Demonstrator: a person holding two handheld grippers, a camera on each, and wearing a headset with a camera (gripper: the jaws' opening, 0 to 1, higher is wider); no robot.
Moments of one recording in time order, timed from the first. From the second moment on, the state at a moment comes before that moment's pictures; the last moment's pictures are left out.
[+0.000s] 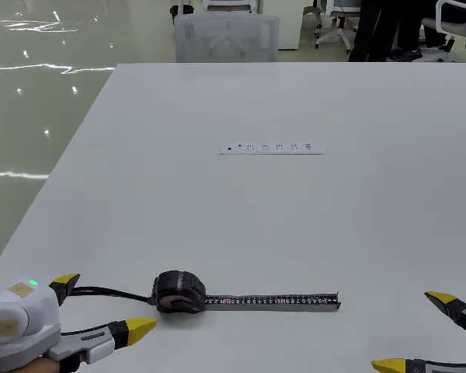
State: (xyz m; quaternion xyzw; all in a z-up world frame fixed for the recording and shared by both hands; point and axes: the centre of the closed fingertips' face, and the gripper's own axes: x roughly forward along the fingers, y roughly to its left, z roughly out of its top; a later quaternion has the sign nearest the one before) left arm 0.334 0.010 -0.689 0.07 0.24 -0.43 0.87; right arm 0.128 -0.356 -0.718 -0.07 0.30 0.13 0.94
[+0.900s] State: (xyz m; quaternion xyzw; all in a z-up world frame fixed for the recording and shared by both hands) left arm 0.337 -0.042 -0.678 0.05 0.28 -0.40 0.87; right arm 0.147 -0.344 -0.713 -0.11 0.33 0.20 0.92
